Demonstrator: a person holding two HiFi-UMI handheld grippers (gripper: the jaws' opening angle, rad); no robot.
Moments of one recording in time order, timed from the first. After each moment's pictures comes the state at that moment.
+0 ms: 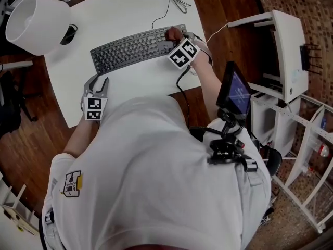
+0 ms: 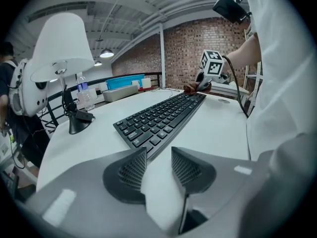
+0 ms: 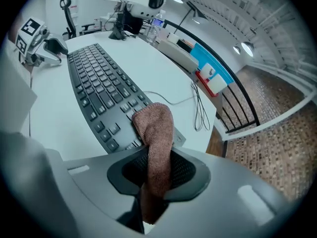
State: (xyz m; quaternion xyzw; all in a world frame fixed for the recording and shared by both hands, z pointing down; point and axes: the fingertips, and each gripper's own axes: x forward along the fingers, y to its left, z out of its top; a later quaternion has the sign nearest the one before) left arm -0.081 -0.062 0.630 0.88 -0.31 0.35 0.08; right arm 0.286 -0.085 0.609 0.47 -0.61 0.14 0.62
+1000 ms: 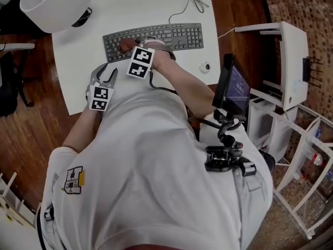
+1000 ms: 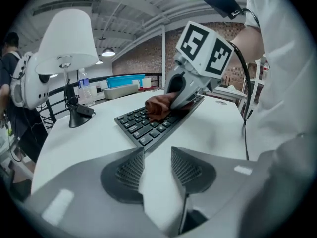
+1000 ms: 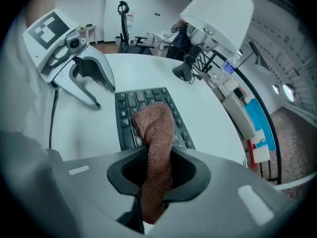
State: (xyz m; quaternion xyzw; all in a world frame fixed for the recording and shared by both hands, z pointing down) left arm -0.082 -0.058 0.622 0.89 -0.30 0.34 0.09; right arm 0.028 -0.110 0.612 0.29 -0.74 0.02 0.60
